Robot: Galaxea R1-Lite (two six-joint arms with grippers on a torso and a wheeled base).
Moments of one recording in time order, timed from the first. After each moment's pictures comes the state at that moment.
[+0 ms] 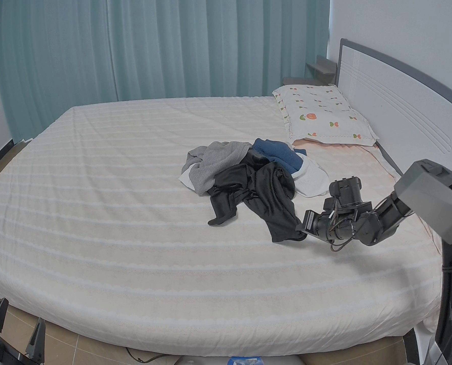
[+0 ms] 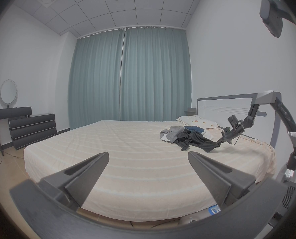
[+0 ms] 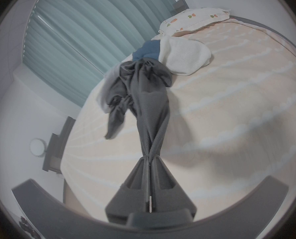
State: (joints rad) left arm 0.00 0.02 -0.02 0.00 -0.02 -0.01; right arm 0.28 2.34 -1.18 -0.51 0.21 0.57
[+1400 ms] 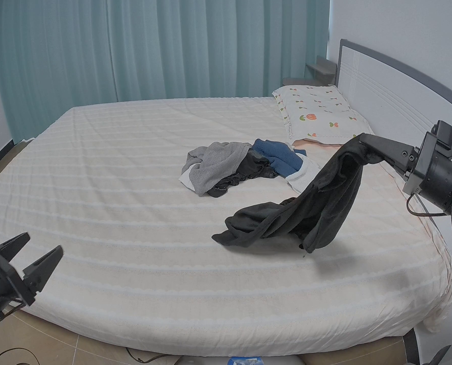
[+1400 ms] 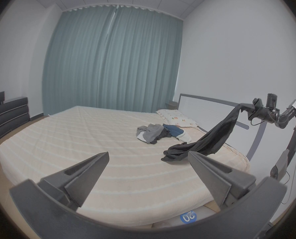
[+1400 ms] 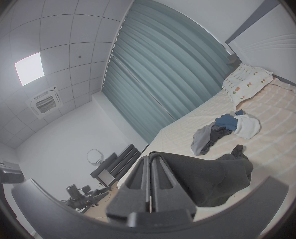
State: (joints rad) left arm -0.15 0.77 -0.27 -0.35 -0.10 -0.12; right arm 0.43 1.34 -0.64 -0.82 0.31 0.71
